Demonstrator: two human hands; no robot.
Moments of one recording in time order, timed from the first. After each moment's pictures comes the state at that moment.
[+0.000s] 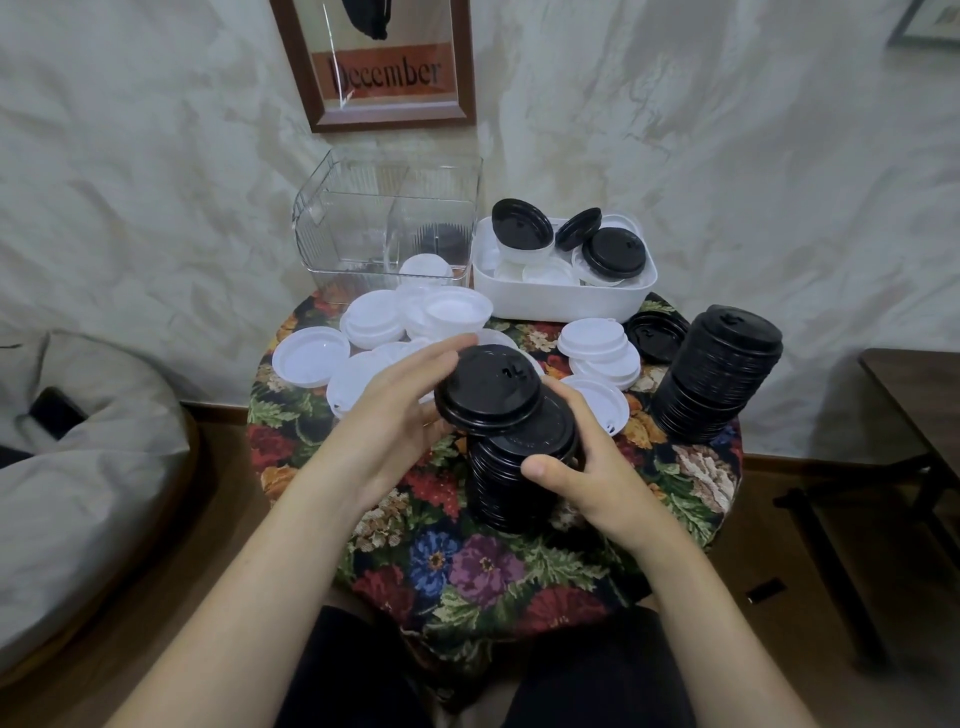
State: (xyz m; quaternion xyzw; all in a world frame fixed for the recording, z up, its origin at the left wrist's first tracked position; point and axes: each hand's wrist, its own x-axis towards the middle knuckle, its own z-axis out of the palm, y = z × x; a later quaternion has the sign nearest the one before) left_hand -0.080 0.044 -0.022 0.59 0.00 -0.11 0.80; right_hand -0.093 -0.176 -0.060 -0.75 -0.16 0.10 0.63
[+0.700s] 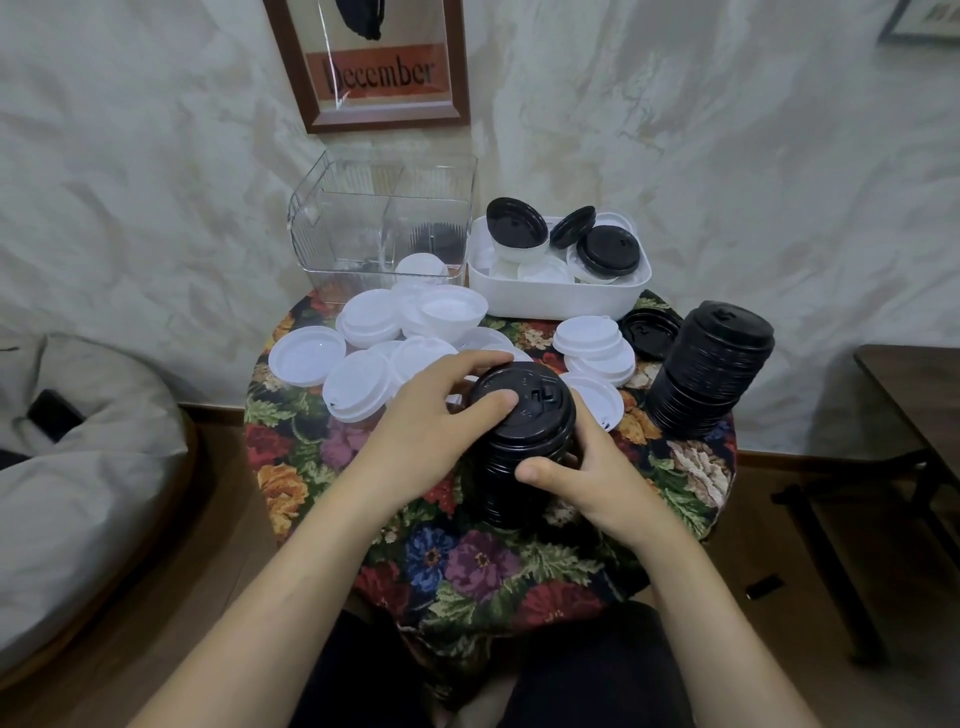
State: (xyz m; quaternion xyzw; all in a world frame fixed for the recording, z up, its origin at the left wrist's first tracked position) left_hand -0.086 0.023 -0.024 0.82 -0.10 0.00 0.56; right_hand -0.094 -0.182 -0.061 -0.77 -0.16 0.10 0.62
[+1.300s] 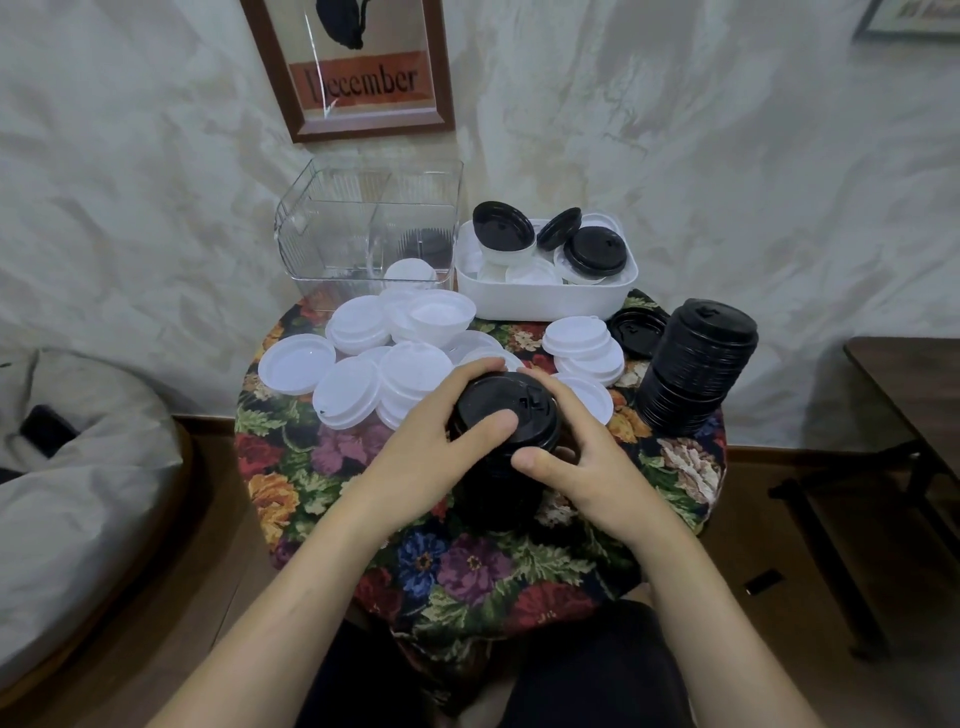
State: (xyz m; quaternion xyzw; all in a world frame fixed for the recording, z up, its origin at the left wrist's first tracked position) left_hand -0.095 0.019 -0.037 0.80 -0.14 -0.06 0.58; right_hand -0.094 -0.188 -0.057 -0.77 -0.18 0.07 0.61
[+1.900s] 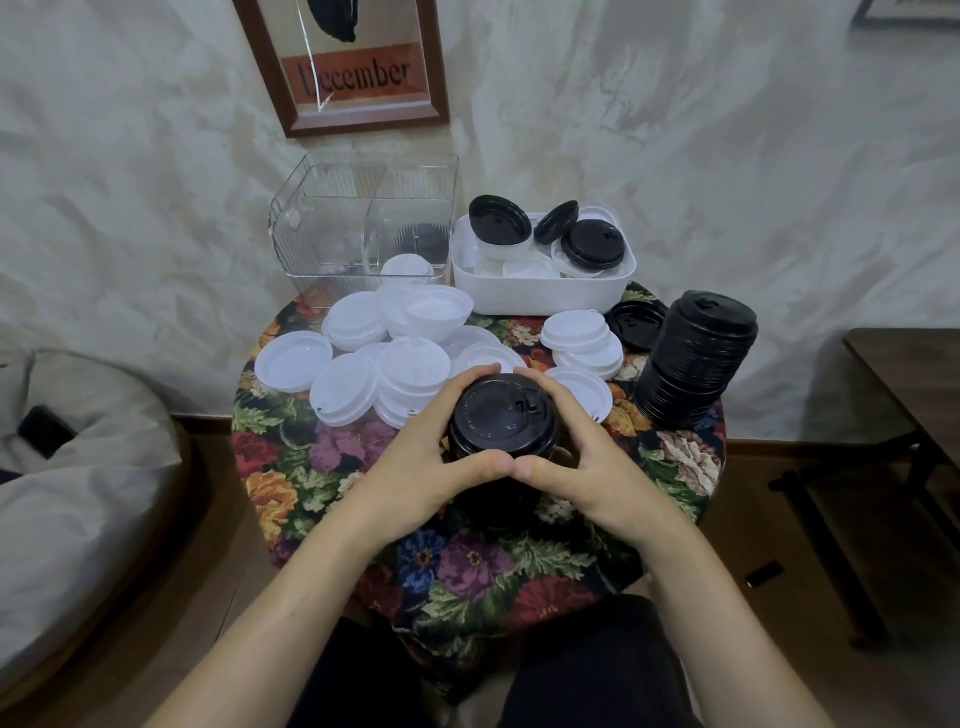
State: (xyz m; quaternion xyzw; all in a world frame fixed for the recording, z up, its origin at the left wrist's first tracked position) left_hand -0.102 0.023 -0.051 0.79 -0.17 -0.07 0.58; right_hand -0.098 -0.194 -0.058 -0.77 -0.20 0.10 0.60
